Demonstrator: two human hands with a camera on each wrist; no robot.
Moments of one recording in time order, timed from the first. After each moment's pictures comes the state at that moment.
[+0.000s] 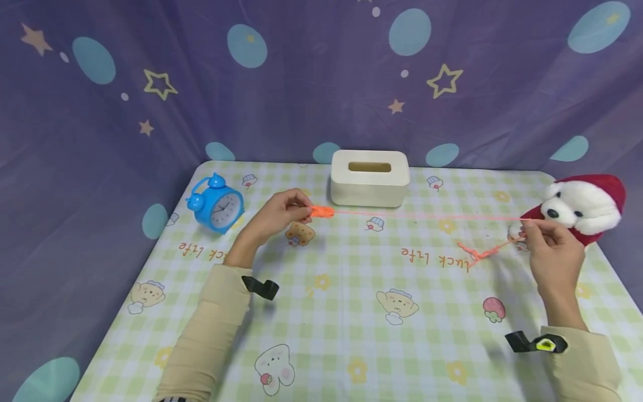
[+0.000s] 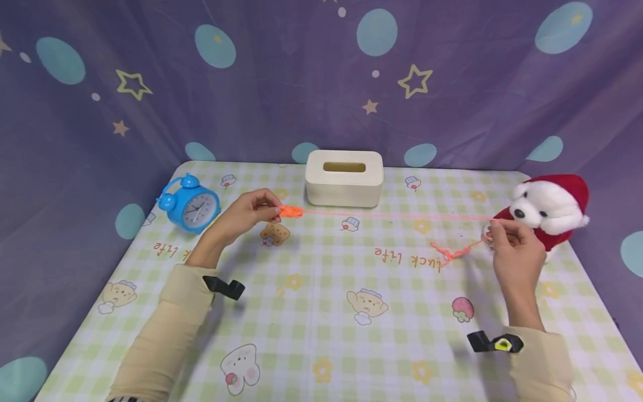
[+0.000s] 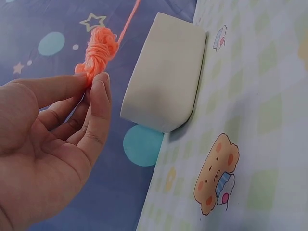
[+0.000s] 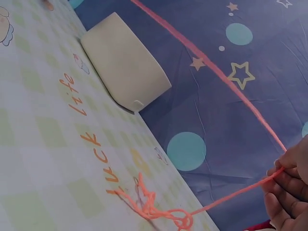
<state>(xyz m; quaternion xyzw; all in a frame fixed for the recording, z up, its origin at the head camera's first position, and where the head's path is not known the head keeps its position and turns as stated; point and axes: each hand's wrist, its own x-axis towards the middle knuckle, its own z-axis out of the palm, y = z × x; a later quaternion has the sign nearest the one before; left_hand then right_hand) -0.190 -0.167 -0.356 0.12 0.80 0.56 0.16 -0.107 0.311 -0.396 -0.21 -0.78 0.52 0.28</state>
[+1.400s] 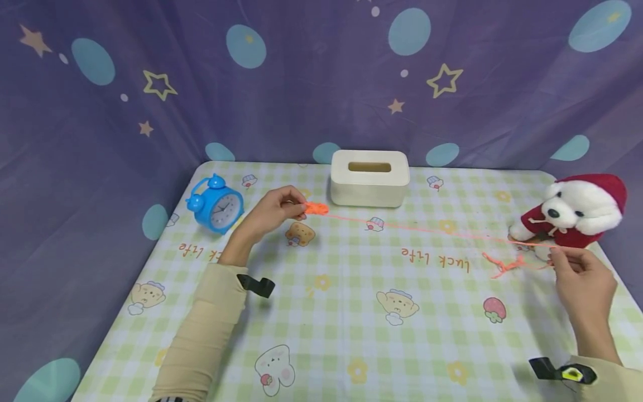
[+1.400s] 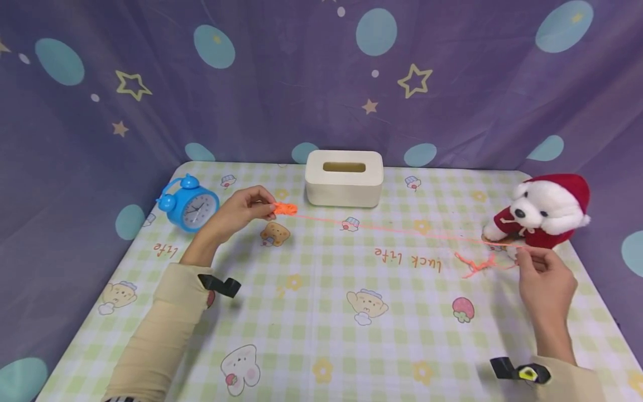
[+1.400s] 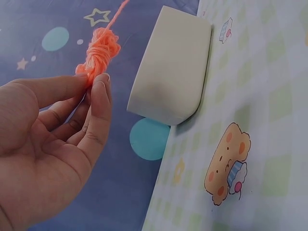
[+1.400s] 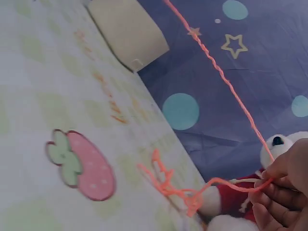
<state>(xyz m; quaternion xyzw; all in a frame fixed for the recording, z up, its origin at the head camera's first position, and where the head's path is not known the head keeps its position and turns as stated) -0.192 -0.176 -0.350 0.12 0.81 0.55 0.15 -0.071 0.350 -0.408 -0.33 -0.84 0.39 0.18</state>
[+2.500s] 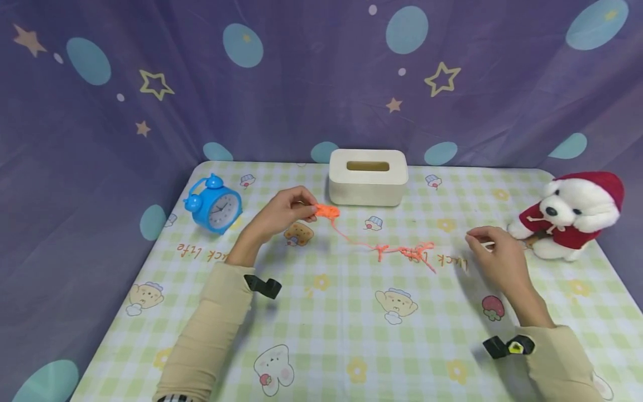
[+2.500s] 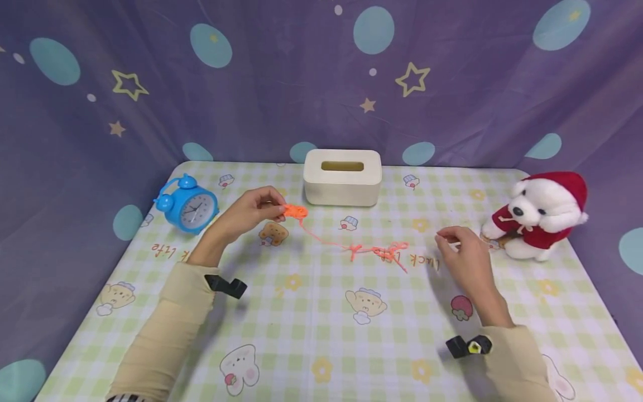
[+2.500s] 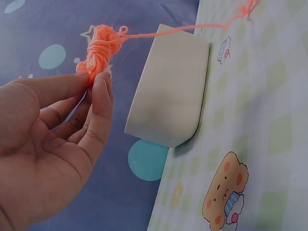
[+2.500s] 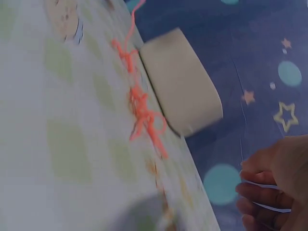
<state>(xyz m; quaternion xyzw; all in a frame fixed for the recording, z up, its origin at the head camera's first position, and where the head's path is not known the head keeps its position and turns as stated) -0.190 -0.156 -0.348 0.17 0.80 0.55 0.17 -0.106 0.266 -0.410 0.00 -0.94 0.31 0.14</state>
